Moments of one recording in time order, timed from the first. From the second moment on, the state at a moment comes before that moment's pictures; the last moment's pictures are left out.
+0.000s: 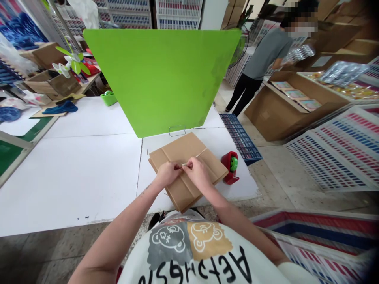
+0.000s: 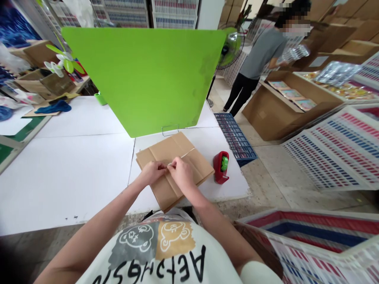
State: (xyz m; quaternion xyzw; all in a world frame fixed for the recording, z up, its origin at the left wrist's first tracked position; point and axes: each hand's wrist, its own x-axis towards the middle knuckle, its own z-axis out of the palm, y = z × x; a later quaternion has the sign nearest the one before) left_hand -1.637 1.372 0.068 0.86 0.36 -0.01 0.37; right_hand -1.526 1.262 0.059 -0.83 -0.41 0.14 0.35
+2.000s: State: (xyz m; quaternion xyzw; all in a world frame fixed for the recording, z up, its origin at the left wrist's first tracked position) left_hand -1.637 1.364 0.075 0.83 0.38 0.01 0.41; right_hand -1.453 1.319 0.082 -0.35 -0.93 -0.05 -0.04
